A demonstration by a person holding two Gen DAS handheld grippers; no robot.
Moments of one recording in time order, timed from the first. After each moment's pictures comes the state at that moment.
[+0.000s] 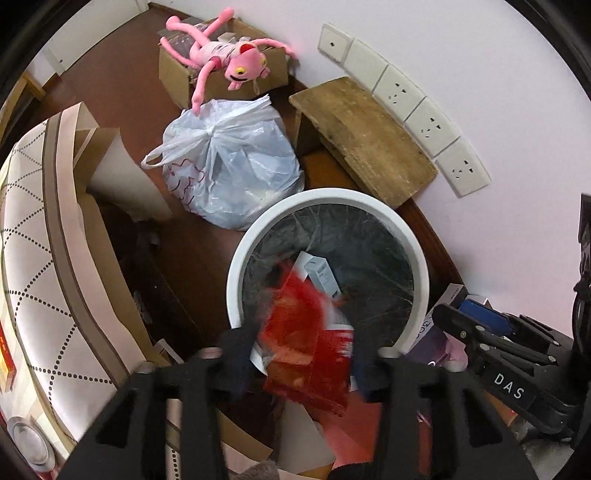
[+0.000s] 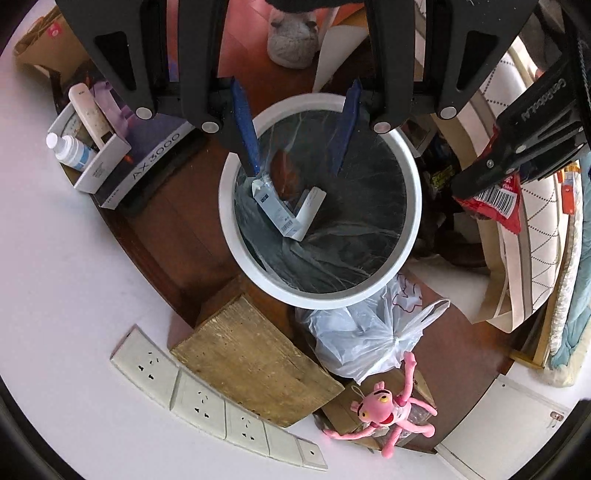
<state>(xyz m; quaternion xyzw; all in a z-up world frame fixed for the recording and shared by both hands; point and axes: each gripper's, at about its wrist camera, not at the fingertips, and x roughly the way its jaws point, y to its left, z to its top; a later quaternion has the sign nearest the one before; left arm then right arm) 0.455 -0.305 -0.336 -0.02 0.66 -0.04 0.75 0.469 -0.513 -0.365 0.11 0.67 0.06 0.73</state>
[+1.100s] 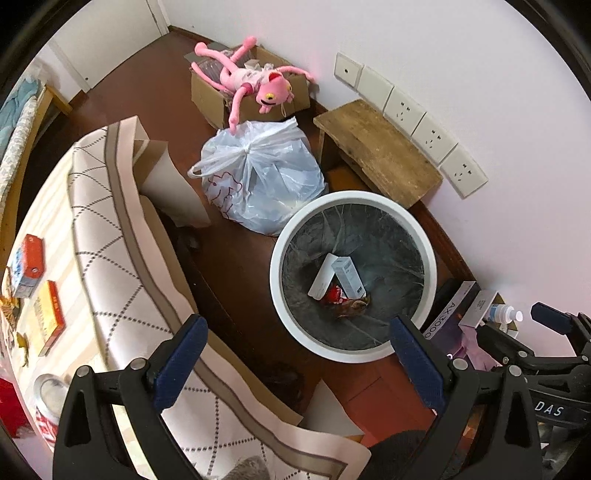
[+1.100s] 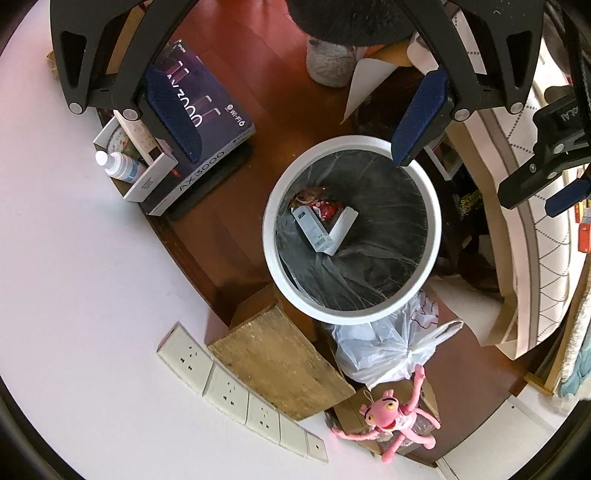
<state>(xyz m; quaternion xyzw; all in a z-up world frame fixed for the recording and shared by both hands) 0.405 -0.293 -0.280 0.02 0.62 -0.01 0.78 0.417 -0.516 -0.306 0.03 0.66 0.03 0.75</state>
